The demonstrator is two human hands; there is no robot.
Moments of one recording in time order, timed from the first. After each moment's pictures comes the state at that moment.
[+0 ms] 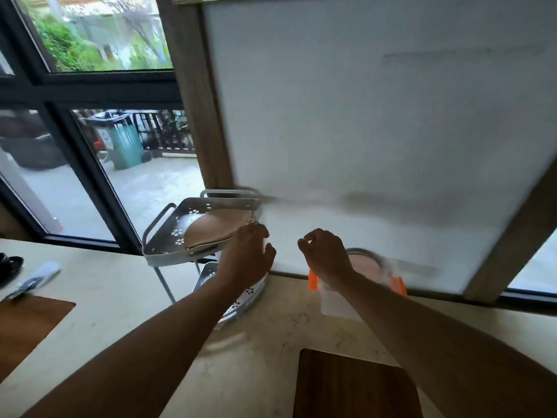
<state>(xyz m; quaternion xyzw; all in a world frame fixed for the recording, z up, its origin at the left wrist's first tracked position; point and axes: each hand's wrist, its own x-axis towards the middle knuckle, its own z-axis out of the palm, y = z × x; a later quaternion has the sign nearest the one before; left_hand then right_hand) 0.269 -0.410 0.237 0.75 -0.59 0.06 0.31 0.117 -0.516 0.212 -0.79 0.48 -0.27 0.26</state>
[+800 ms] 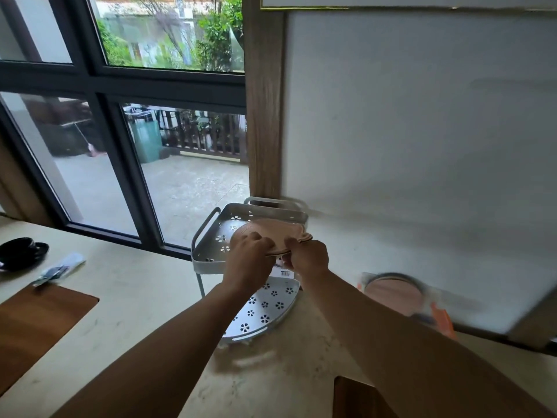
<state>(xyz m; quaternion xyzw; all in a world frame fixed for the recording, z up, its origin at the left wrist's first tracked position) 0.377 -0.383 0.230 0.78 -0.55 0.05 0.29 0.279 -0.475 0.225 -0.53 0.51 -0.34 0.58</state>
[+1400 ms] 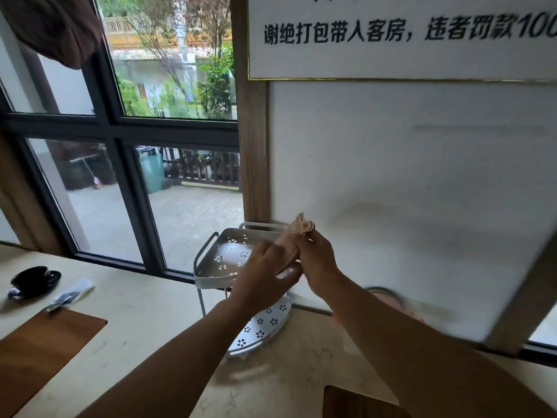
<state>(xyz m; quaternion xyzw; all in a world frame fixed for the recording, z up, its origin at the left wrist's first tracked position) 0.307 -0.347 0.281 0.70 -0.59 0.04 0.39 0.210 -0.441 0.307 -0.58 0.36 -0.42 0.60</state>
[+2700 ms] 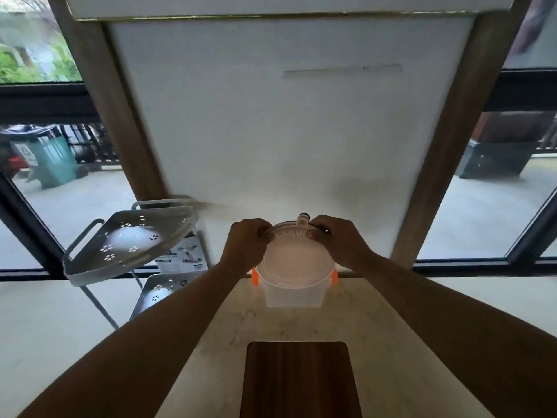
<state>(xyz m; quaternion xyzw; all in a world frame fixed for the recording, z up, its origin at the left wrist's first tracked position) 0.151 -0.466 0.270 0.70 -0.62 -0.06 0.35 -0.064 -0.542 0.262 -0.84 0.37 -0.33 0.23</state>
